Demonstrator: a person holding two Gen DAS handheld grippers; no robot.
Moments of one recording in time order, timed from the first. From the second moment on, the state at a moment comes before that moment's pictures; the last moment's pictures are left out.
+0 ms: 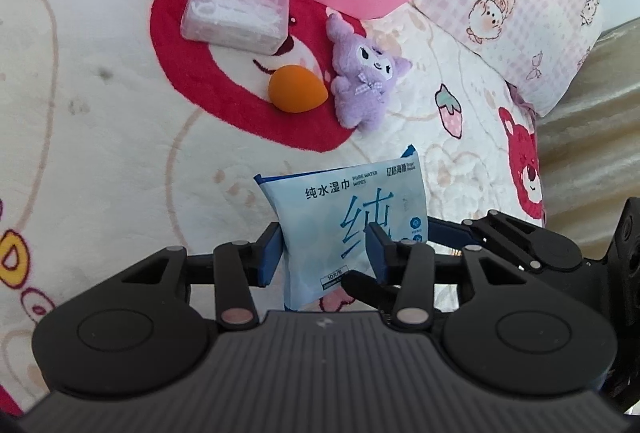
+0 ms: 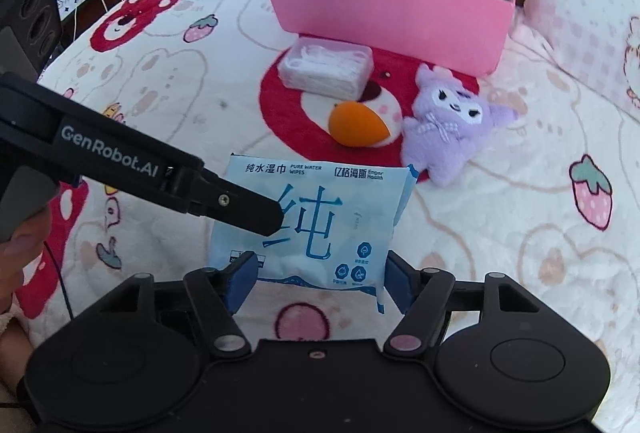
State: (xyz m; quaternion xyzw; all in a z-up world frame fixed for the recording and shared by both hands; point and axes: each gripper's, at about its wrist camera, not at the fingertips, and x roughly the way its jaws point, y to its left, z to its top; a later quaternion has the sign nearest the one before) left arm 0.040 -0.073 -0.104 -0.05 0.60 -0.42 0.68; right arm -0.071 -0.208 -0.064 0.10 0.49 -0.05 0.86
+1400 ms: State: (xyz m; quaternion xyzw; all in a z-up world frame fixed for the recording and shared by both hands) left arm 0.061 -0.033 0.010 -0.06 0.50 -0.47 0.72; right arm -0.043 -0.168 0.031 0.00 0.40 -0.05 0.91
